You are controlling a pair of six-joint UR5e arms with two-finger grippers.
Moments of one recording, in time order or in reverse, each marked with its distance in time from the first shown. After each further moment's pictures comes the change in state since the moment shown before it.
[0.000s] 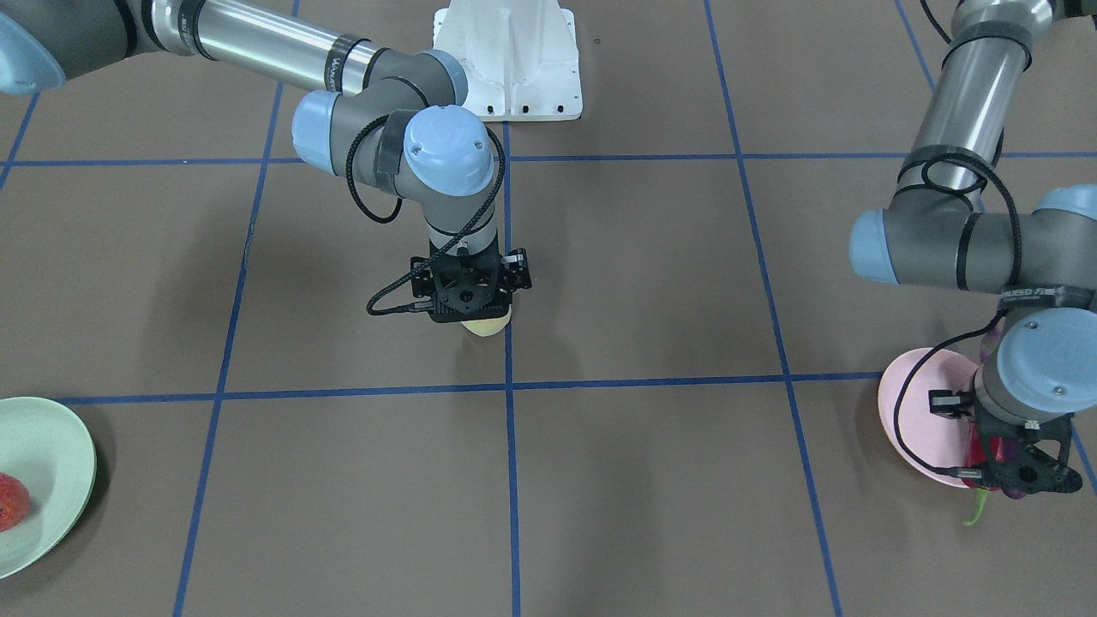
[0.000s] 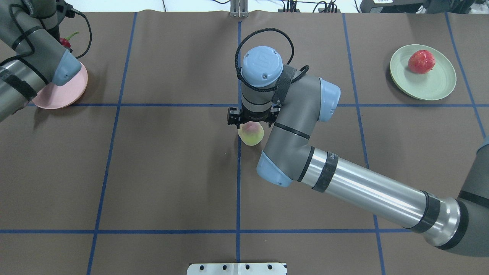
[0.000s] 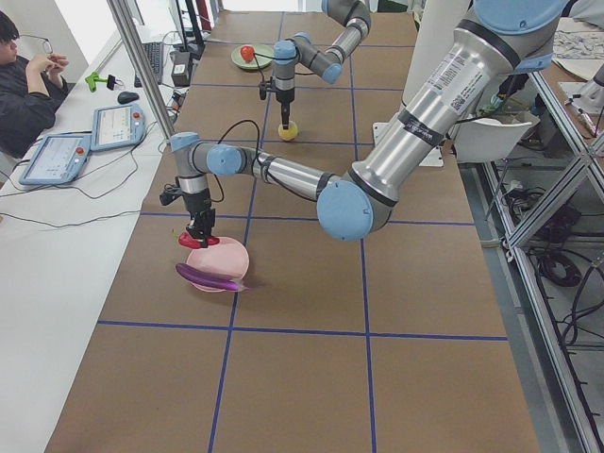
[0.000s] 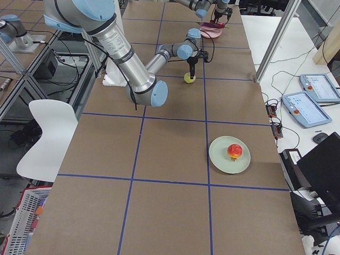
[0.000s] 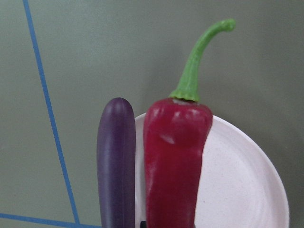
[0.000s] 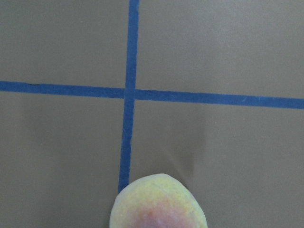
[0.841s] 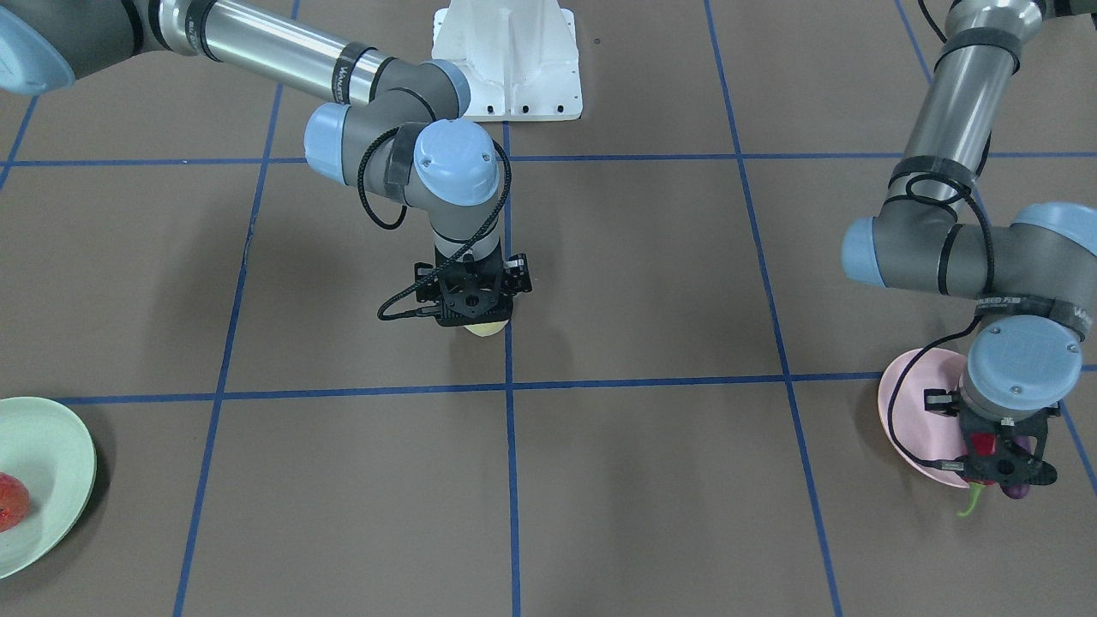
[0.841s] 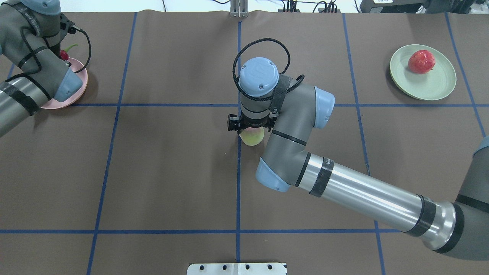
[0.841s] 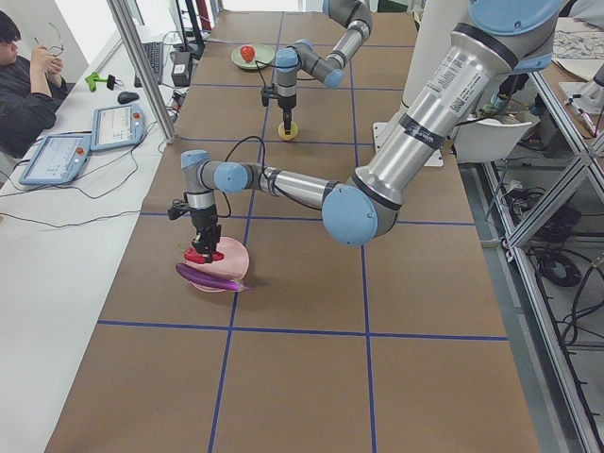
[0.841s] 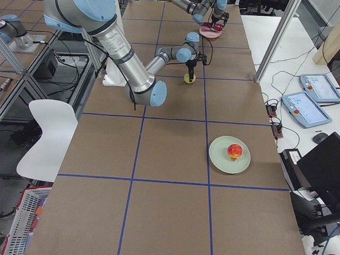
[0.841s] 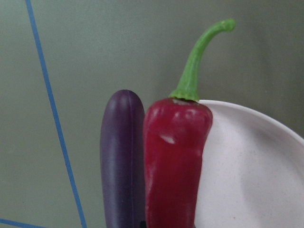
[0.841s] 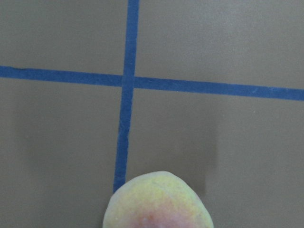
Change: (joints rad) left arm 0.036 0.038 0.032 -0.061 0.052 -0.006; right arm -0.017 -0.002 -0.049 0.039 -0.021 -0.012
